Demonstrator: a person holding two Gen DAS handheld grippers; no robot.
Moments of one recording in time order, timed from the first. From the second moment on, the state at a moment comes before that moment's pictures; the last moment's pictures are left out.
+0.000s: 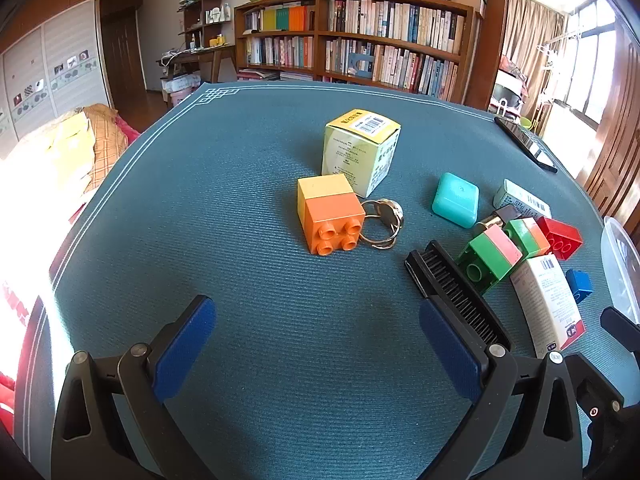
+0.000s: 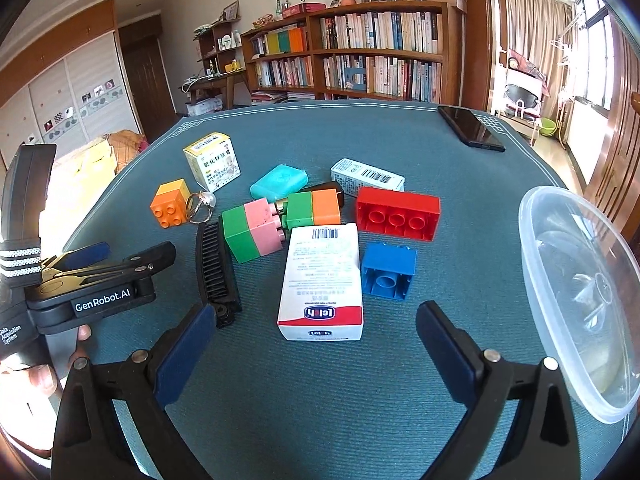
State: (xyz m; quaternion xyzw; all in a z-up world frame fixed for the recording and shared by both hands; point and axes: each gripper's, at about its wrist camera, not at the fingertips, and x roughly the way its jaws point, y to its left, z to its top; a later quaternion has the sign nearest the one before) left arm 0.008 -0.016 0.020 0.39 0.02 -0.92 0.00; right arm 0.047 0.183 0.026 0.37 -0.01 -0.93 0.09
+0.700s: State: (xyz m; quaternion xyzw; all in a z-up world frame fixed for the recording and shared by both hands) left arm -0.055 -0.019 0.036 0.41 0.03 -0.91 0.01; right arm 0.041 0.198 0.015 0.36 -0.05 -0.93 0.08
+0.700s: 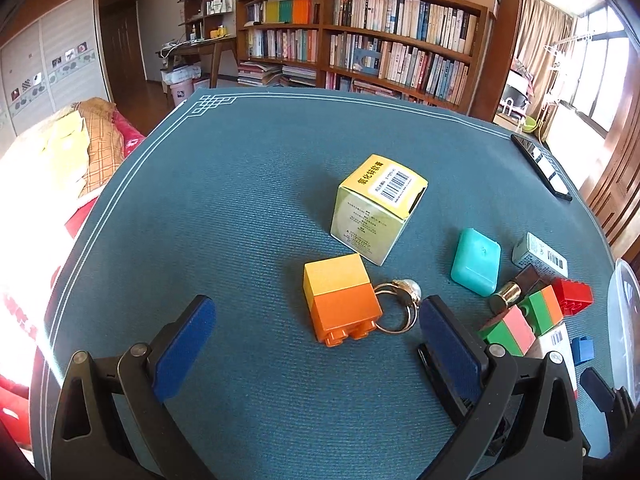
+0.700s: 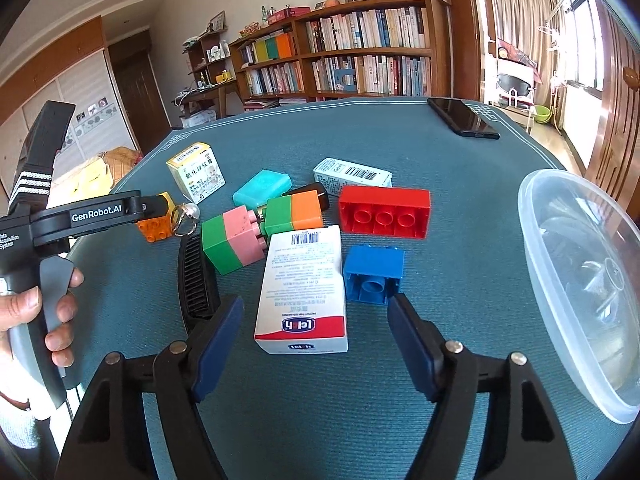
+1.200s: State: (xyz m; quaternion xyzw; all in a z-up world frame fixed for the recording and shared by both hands) left arm -0.062 -0.032 0.013 0.40 0.04 -0.92 0.02; right arm 0.039 0.203 0.010 0.36 -0.07 -0.93 0.07
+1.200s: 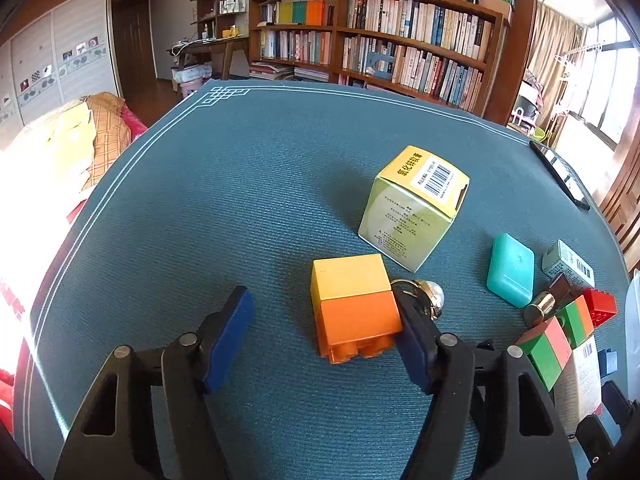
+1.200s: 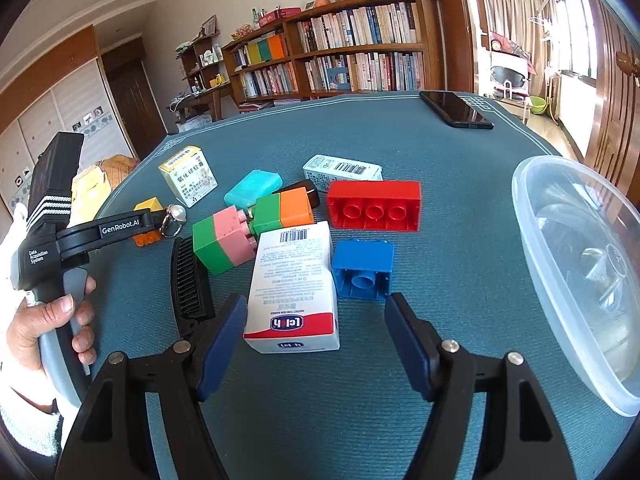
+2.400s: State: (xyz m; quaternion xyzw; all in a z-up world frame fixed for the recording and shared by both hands) left arm -0.027 -0.013 0.058 0.31 0.00 -0.95 -0.01; right arm 0.037 0.184 0.013 0.35 -0.03 -0.93 0.08
